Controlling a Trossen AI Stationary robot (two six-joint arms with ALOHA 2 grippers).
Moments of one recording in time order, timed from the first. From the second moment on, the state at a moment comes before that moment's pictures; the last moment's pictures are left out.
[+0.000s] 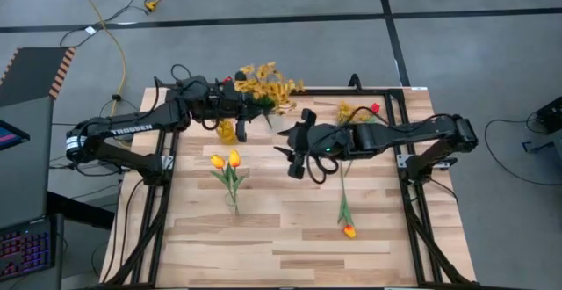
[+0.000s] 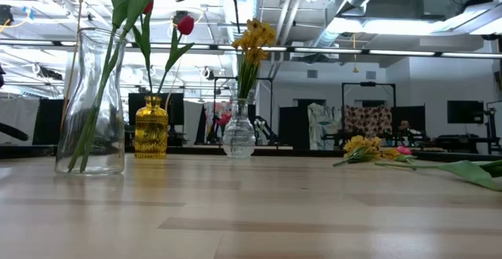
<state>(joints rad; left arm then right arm) 0.32 1.23 1.07 0.24 0.25 0.02 0.11 1.55 1.47 -0.36 0.43 -0.03</state>
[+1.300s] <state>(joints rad) 0.93 1.65 1.43 0.36 0.98 -0.24 0.04 1.49 1.47 -0.52 0.45 0.05</state>
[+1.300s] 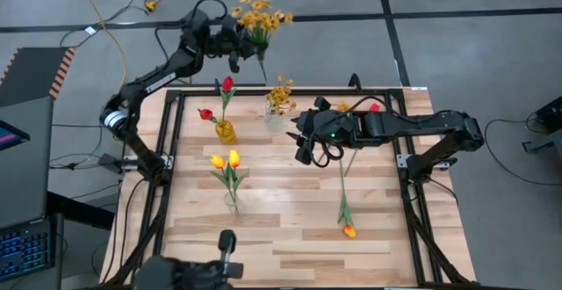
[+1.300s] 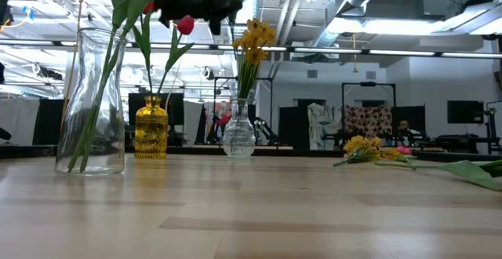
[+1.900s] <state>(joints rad) 0.91 1.70 1.45 0.25 1.07 -0.13 0.04 1.49 1.47 -0.53 0.45 0.05</state>
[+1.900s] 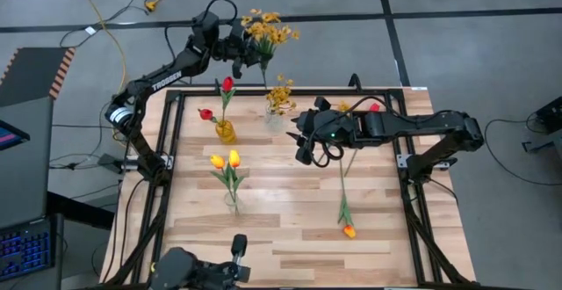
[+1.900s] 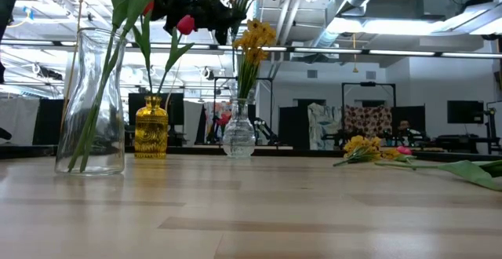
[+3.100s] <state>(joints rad) 0.87 1.71 1.45 0.03 1.14 0.13 0.04 1.49 1.47 -0.54 0.45 0.05</state>
